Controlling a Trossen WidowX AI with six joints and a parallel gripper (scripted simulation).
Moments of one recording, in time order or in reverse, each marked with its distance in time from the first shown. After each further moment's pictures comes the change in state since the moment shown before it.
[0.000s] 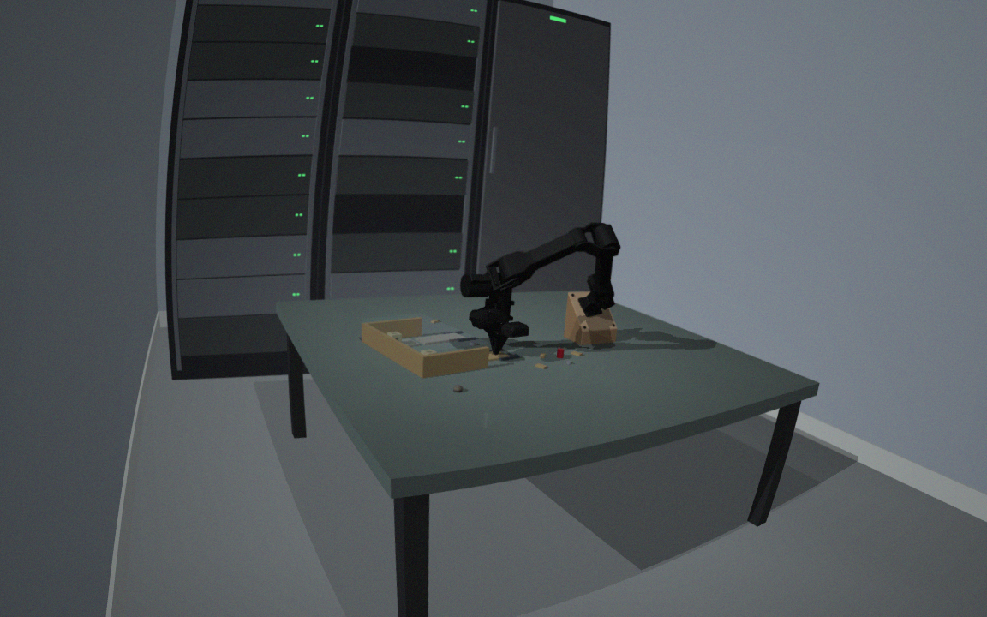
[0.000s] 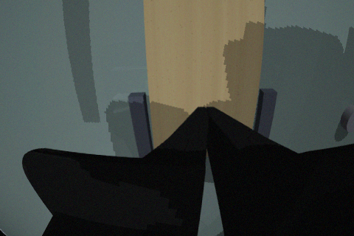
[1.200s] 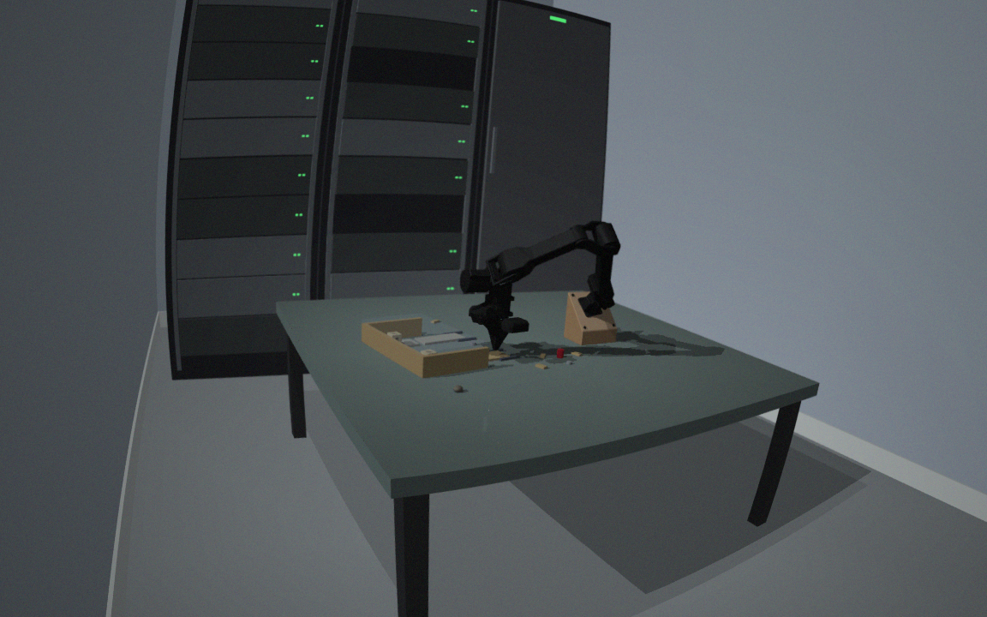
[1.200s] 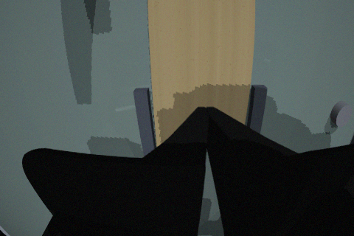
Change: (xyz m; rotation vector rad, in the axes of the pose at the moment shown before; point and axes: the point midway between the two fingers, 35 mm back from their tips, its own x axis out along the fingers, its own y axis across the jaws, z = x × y) arm -0.012 0.000 0.002 -0.005 -0.003 -0.003
